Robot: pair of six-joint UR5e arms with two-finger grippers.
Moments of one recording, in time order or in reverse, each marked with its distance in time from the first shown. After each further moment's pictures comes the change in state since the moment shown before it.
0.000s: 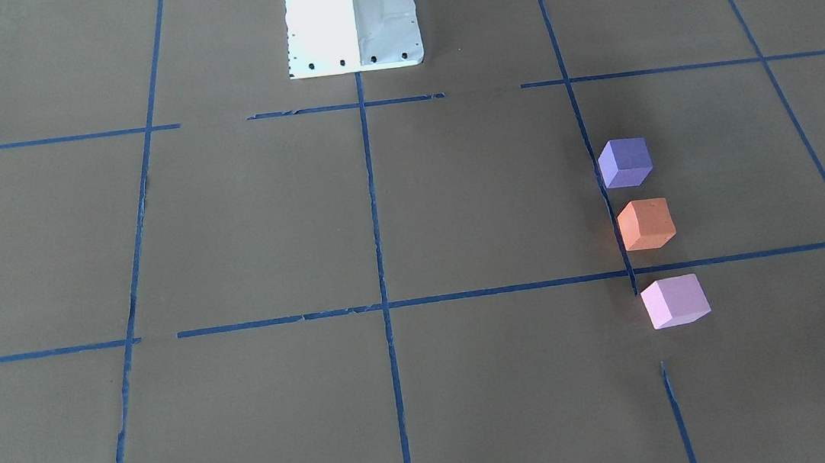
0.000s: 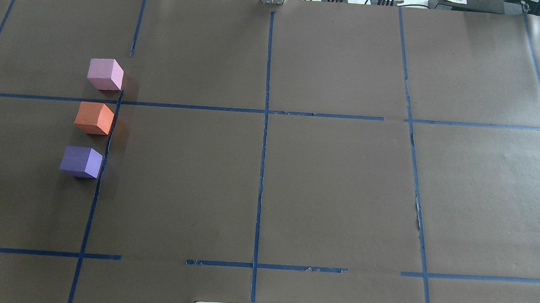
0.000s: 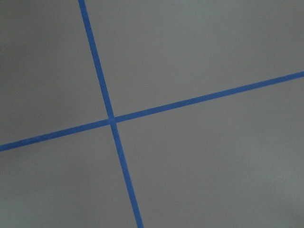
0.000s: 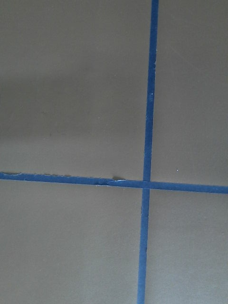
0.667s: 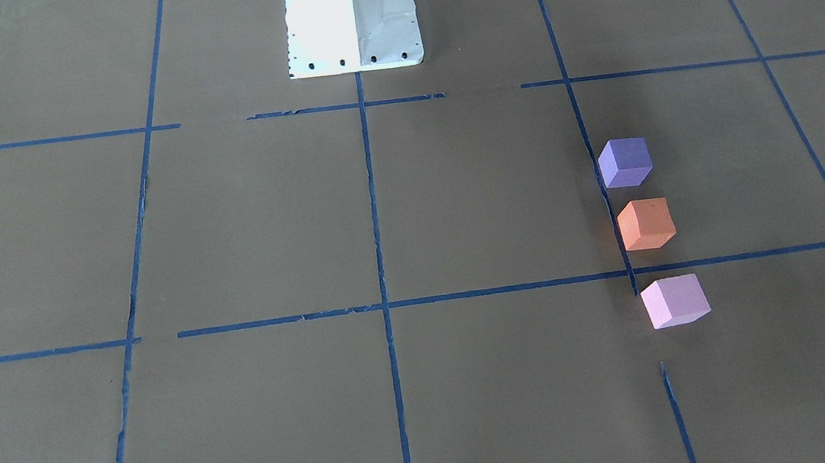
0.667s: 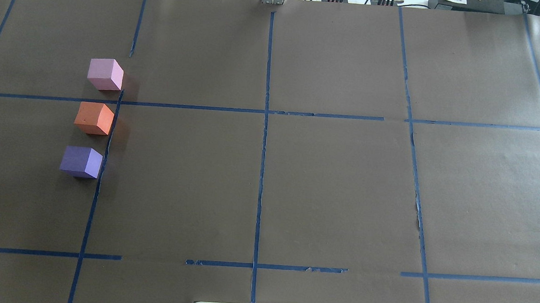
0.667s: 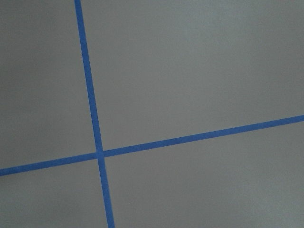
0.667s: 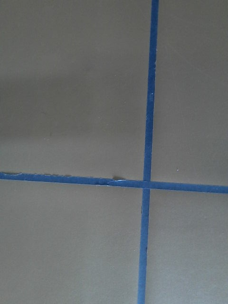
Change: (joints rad) left arm 0.001 0.006 -0.037 0.128 -0.005 -0.001; right arm 0.001 0.000 0.000 0.000 0.000 0.000
